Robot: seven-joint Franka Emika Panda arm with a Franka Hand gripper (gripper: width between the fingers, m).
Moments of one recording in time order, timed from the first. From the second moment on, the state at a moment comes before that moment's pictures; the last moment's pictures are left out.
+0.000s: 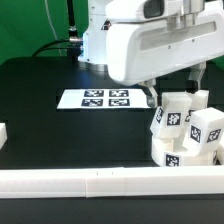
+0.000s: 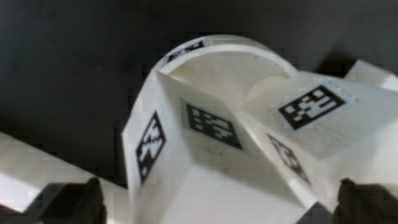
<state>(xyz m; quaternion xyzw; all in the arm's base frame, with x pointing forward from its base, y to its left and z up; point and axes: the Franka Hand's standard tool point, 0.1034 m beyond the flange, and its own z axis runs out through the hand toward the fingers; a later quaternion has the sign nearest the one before) 0.579 0.071 0.092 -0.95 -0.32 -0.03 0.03</state>
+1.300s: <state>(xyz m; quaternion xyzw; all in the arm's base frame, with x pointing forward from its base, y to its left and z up) 0.584 0.068 0.087 -0.68 -0.73 0.02 -0.02</state>
